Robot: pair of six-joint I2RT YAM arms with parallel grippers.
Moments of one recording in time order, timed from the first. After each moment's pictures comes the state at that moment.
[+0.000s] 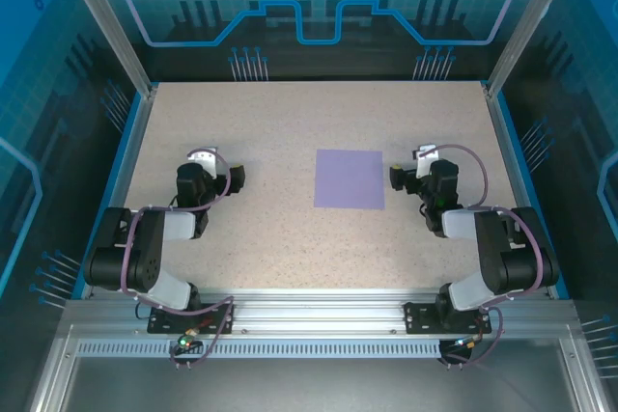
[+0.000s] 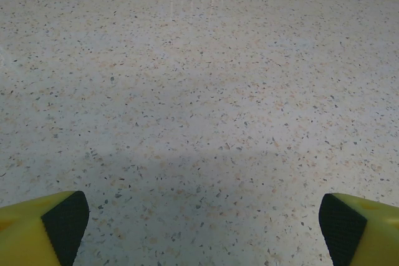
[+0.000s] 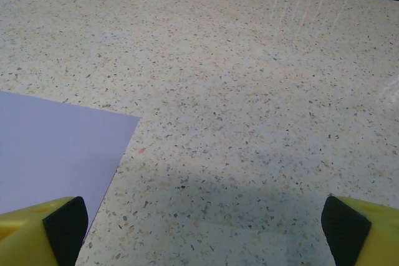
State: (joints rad) left arm 0.00 1.52 0.40 0.69 0.07 -0.09; right arm 0.08 1.50 0.42 0.64 0.00 -0.06
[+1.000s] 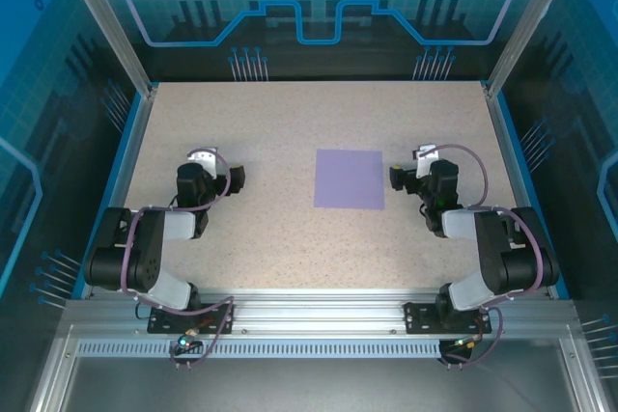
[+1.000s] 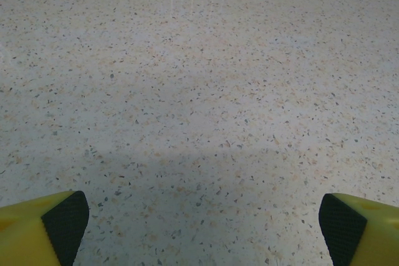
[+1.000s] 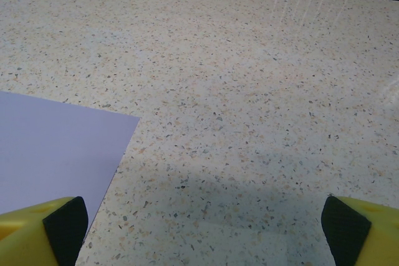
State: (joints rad) left arm 0.00 1.52 0.41 0.67 0.07 -0.09; right arm 0.08 1.50 0.42 0.64 0.00 -0.06
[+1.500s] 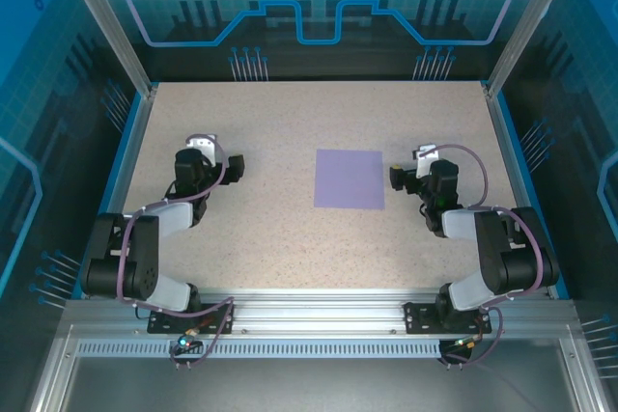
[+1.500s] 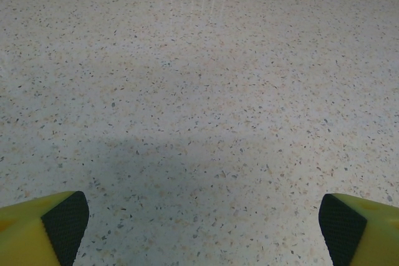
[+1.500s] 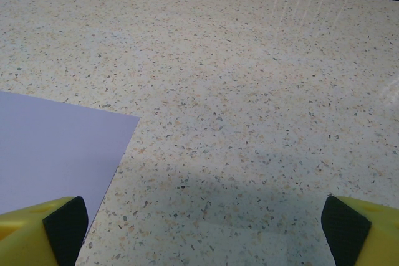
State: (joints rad) left arm 0.00 1.47 0.53 0.47 0.07 -0.09; right arm 0.08 1.50 0.42 0.64 0.00 -0.06
